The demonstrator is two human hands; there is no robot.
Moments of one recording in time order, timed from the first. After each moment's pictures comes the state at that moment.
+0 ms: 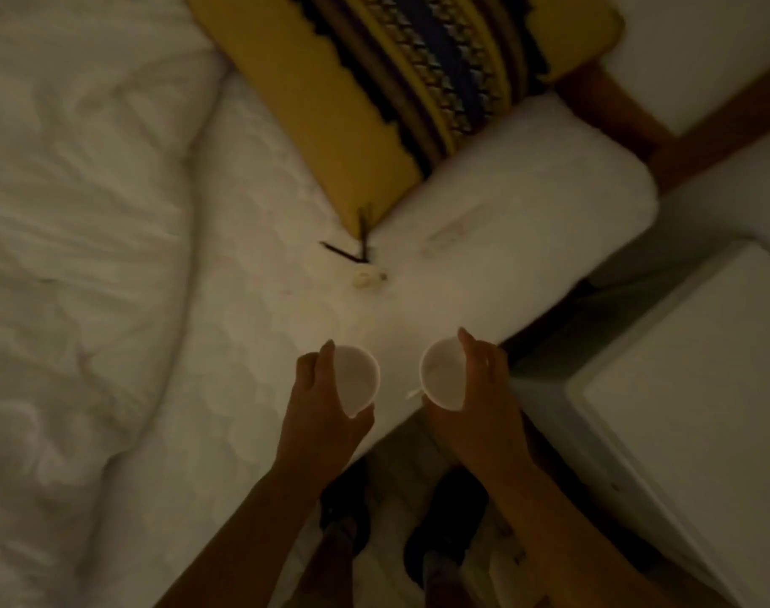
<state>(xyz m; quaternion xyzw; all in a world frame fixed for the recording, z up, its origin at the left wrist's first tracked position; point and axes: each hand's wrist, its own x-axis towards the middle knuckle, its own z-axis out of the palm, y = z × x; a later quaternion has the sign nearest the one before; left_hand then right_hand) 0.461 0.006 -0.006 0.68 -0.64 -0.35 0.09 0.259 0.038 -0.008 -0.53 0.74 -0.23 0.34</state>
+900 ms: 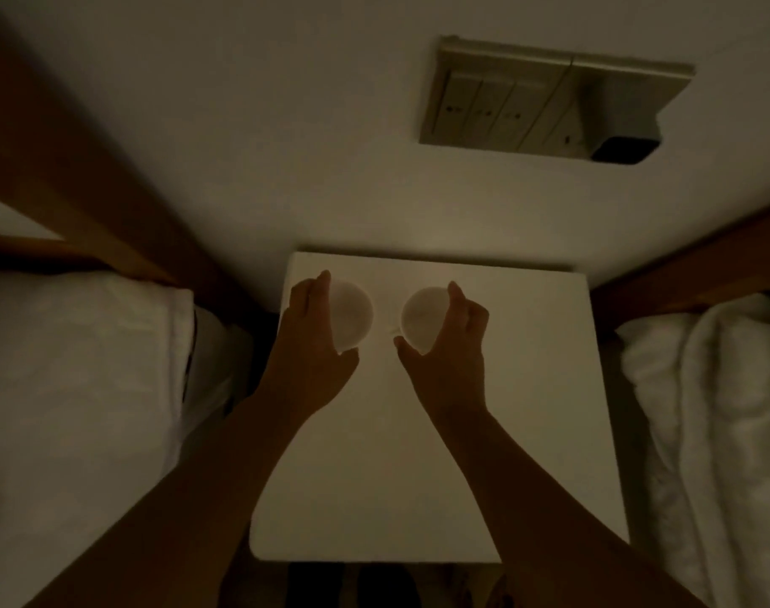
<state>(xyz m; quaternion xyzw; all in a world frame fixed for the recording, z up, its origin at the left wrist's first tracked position) -0.079 -0.024 -0.039 0.25 -0.90 -0.34 0.05 -0.151 0.132 -0.038 -0.10 0.93 -0.36 0.08</state>
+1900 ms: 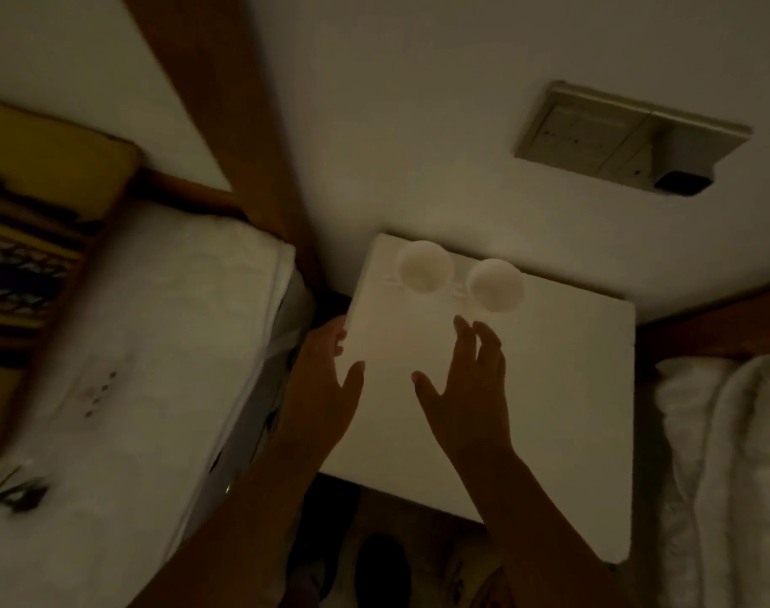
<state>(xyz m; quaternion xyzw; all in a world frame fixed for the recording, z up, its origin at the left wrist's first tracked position) 0.036 0.009 -0.005 0.40 -0.79 -0.45 0.12 -0.071 0.147 0.031 -0.24 0.93 -0.24 0.17</state>
